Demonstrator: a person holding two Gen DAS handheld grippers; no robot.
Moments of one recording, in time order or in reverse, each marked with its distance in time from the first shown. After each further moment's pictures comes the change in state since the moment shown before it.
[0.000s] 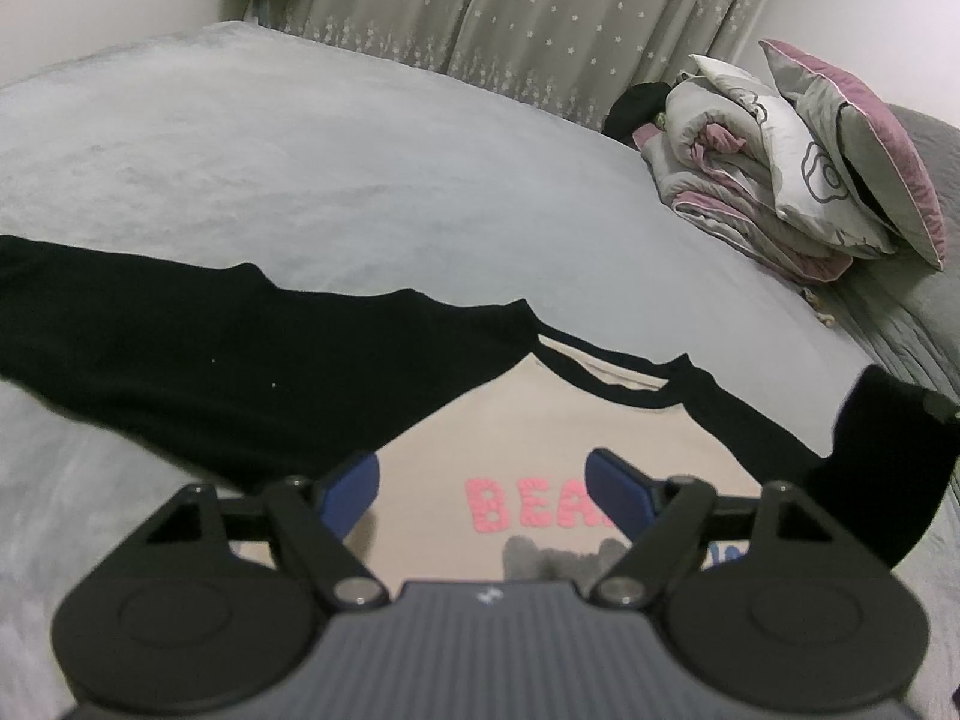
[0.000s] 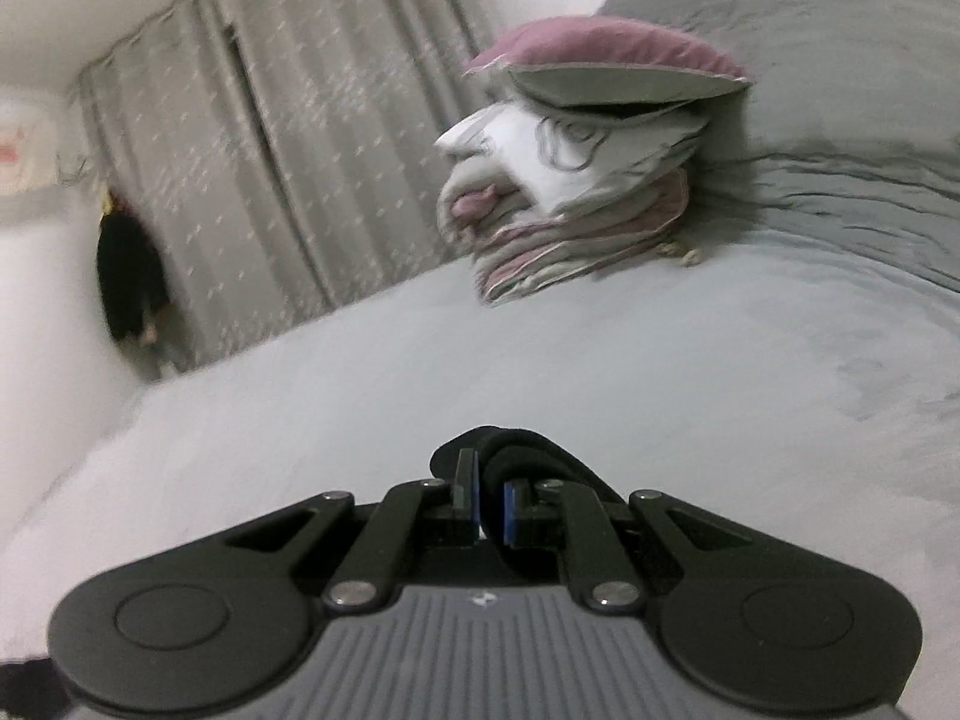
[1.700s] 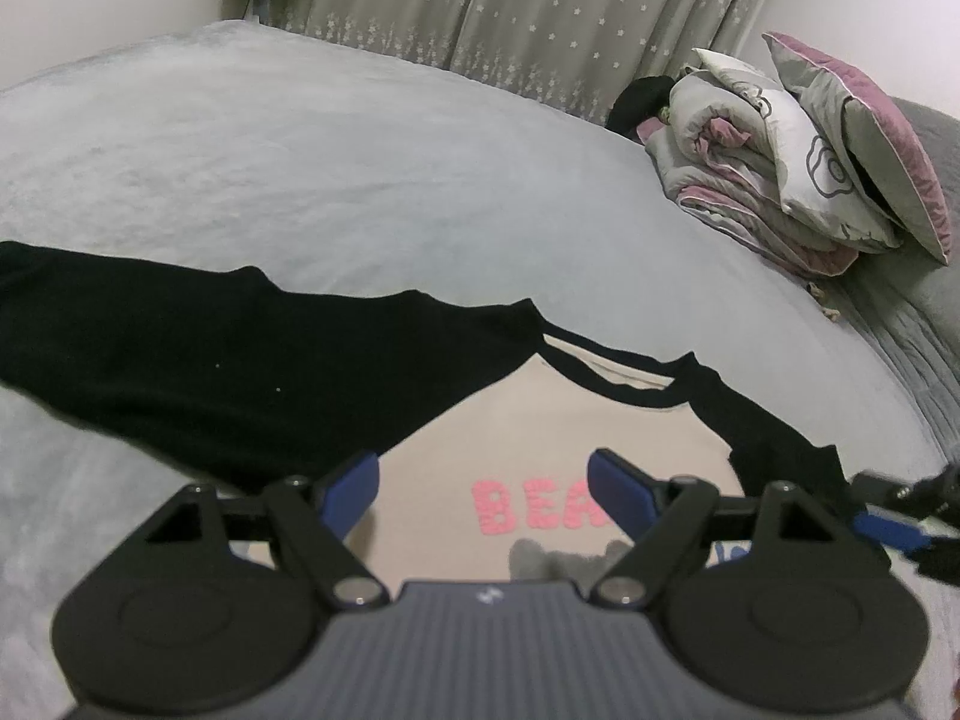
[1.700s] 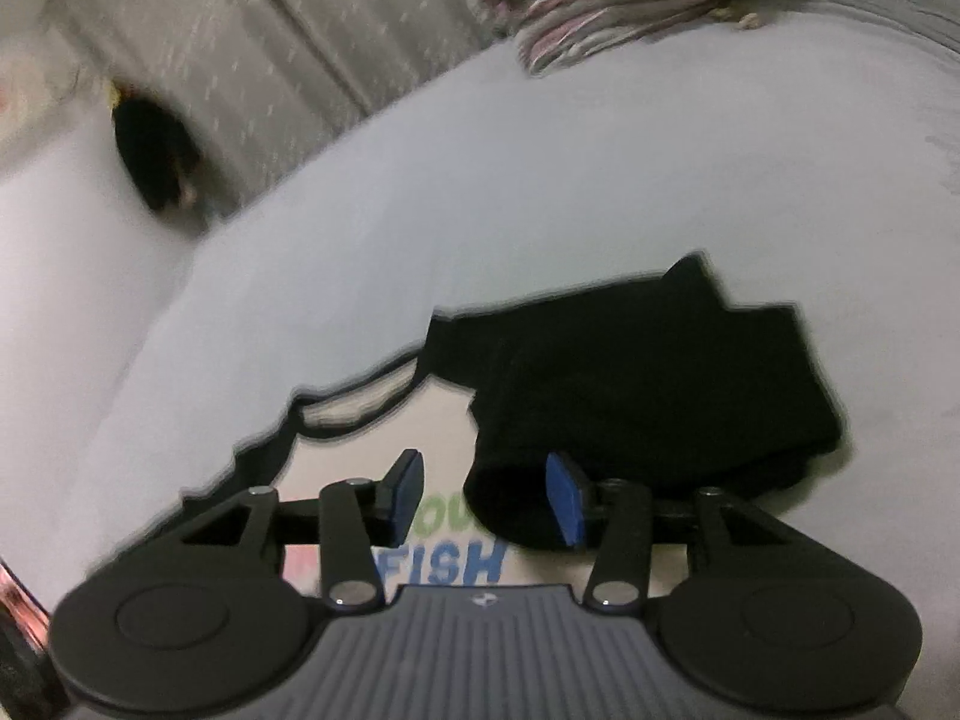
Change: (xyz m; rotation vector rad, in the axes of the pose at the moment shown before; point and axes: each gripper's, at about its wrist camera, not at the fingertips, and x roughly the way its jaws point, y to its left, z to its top) left arm 0.002 0.001 0.003 0.009 0.011 0.012; right arm 0.024 -0.006 -0.032 0.147 0.409 0.139
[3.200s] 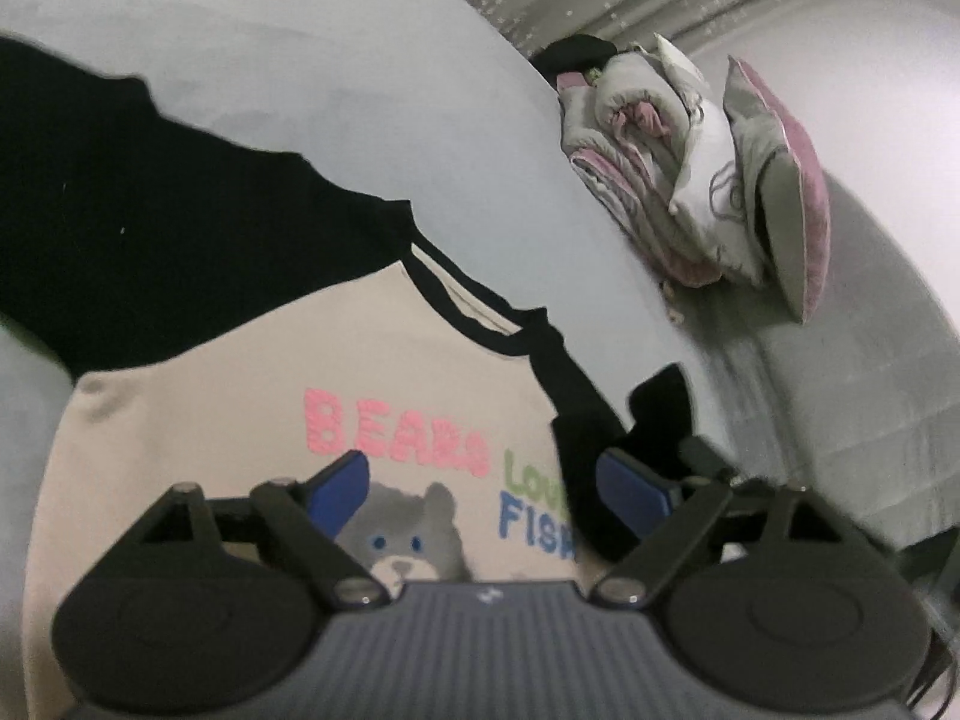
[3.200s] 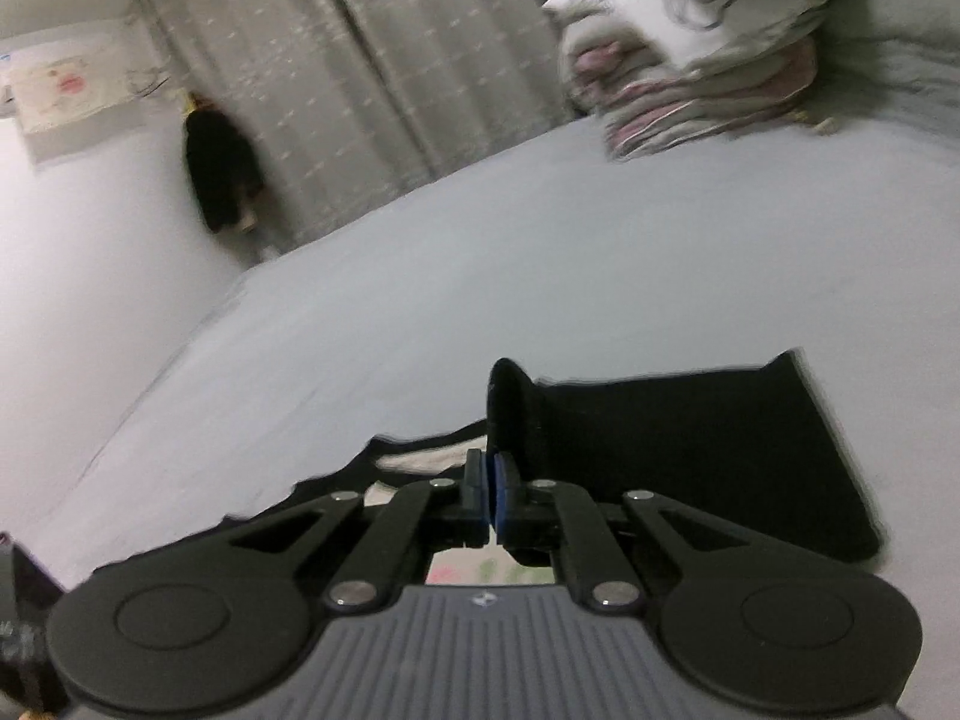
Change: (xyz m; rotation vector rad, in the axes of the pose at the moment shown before) left arm 0.036 0.019 0.001 -0.318 0.212 -0.427; right arm 0.002 0.061 -0.022 -0.170 -0.120 0.074
